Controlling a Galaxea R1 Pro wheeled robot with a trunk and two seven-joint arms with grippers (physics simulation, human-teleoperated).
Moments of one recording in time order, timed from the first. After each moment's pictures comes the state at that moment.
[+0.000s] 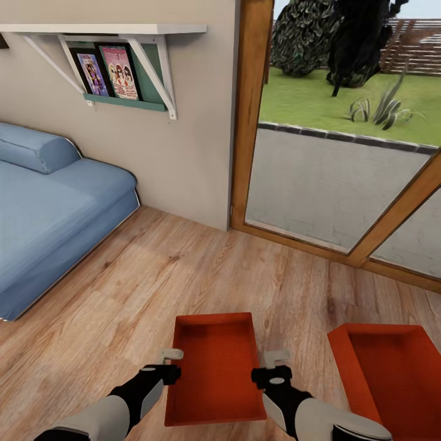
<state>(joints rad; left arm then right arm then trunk) -0.69 -0.09 -0.11 -0.15 0.09 0.12 0.14 -0.72 0.17 1.45 0.00 -1.31 -0.07 -0.30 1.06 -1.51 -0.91</state>
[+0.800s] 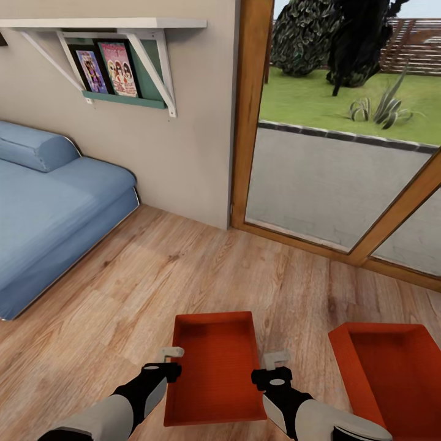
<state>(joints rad) -0.69 -0.11 -0.10 -0.16 0.10 0.12 0.21 -0.71 0.17 1.44 0.00 -1.31 -0.07 -0.30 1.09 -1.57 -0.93</state>
